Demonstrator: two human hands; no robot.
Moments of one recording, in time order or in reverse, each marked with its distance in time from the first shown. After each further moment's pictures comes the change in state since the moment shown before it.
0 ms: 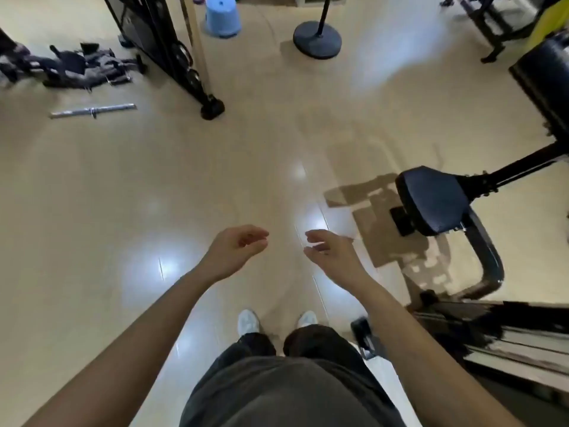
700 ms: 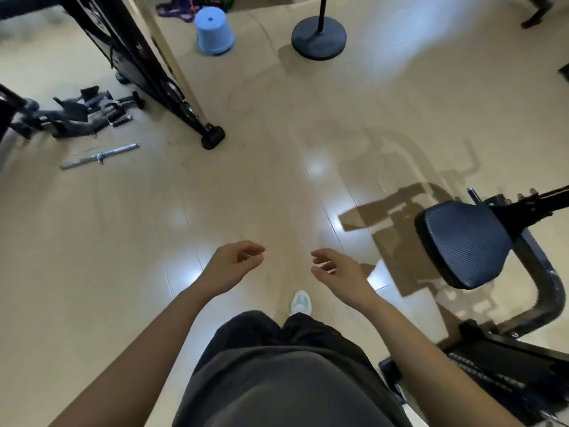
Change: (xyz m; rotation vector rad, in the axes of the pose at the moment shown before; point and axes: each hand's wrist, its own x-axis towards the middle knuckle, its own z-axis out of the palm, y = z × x) left_hand 0.229 0.067 -0.035 0.153 -0.068 -0.209; right_hand 0.205 -0.006 -0.107 0.041 -0.076 0.059
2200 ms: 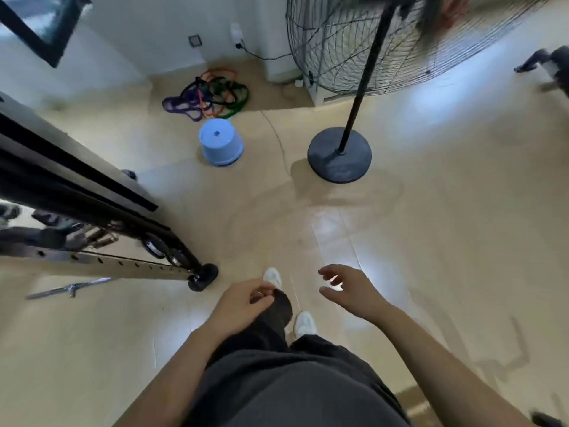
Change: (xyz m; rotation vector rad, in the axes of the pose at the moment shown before) left_hand 0.709 0.325 -0.314 0.051 0.018 -0.069; right_hand 0.765 -0.338 -0.382 -0.334 -0.176 -0.092
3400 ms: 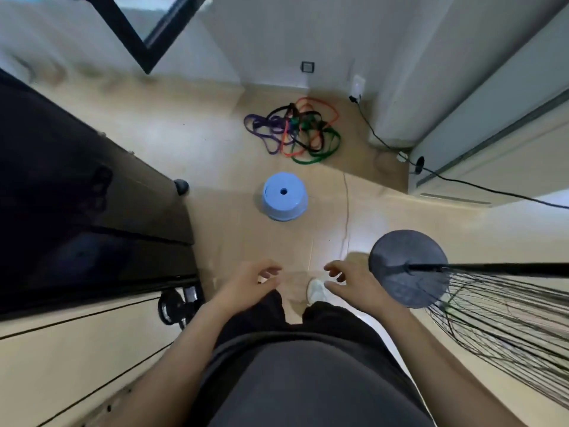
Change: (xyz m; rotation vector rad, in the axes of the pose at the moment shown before) left_hand 0.404 0.083 -0.403 -0.185 0.247 -0.179; right_hand 0.569 -0.287 -0.217 -0.306 -0.340 -0.183
